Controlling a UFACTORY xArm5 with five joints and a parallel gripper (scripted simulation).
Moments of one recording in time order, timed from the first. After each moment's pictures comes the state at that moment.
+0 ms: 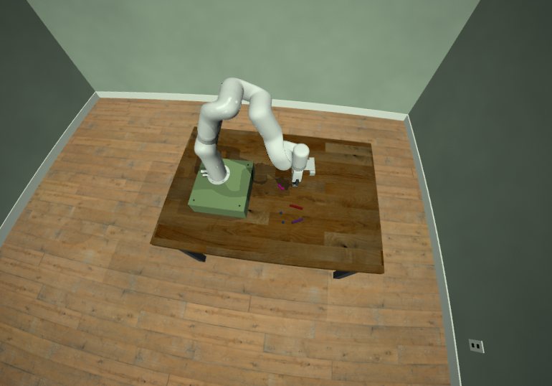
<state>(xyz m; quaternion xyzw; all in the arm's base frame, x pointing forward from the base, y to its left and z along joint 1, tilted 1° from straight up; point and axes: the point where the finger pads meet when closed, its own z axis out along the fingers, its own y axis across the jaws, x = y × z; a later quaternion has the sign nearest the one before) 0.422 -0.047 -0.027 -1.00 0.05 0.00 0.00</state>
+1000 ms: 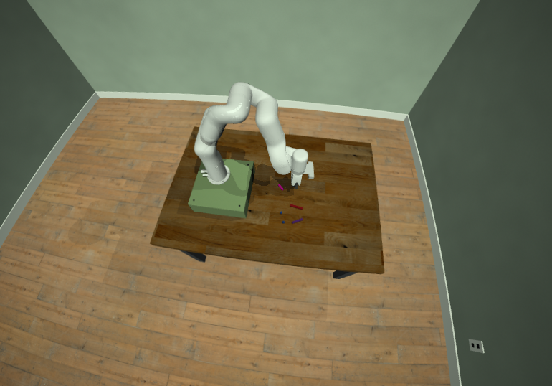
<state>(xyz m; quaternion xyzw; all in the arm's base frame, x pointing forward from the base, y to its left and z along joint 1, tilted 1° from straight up) 0.422 -0.047 -0.065 -1.00 0.05 0.00 0.00</state>
